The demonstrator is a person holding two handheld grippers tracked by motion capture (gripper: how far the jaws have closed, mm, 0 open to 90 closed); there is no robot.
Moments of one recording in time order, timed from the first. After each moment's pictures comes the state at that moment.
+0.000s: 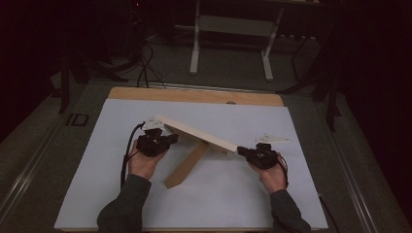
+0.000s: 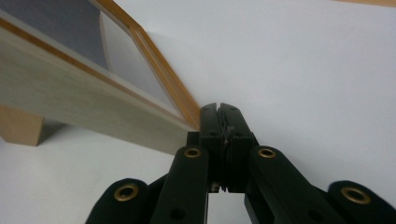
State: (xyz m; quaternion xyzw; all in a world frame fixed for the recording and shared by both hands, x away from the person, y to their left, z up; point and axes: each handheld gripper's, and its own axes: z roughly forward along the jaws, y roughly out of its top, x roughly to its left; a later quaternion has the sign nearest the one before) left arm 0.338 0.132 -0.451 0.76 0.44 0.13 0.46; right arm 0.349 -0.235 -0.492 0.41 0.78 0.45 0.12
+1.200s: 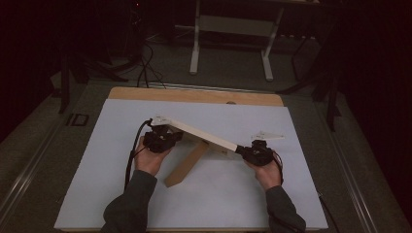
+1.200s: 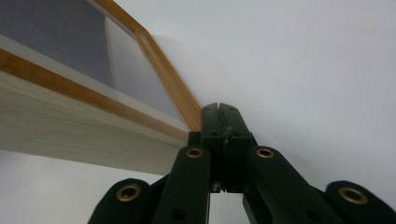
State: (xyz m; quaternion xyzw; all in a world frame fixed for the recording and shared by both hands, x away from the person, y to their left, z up) left arm 0.350 0.118 -0.449 0.77 0.45 0.13 0.44; right arm 0.361 -0.225 -0.496 0.41 0.78 0.46 0.10
